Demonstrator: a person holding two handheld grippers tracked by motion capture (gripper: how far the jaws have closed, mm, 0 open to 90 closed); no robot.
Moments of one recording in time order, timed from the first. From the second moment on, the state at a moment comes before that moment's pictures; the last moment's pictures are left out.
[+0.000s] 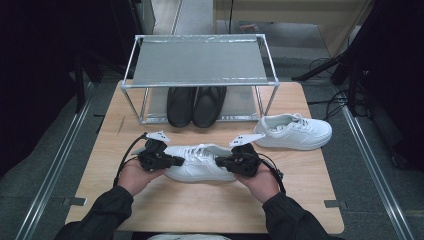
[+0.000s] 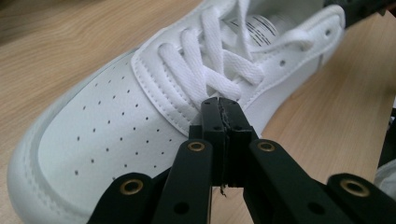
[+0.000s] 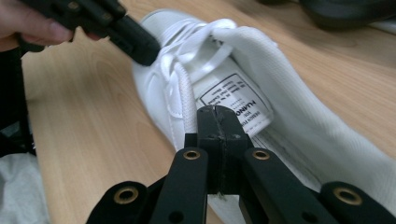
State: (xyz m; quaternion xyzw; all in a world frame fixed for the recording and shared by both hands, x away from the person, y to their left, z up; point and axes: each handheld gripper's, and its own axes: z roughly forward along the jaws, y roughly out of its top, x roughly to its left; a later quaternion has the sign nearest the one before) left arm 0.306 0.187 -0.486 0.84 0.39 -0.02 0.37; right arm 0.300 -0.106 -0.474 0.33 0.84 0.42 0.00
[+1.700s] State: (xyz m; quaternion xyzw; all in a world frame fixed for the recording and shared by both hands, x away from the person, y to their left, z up) left arm 0.280 0.172 -0.503 0.84 0.40 -0.02 0.37; right arm 0.333 -0.107 -0.472 0.33 0.86 0.38 0.03
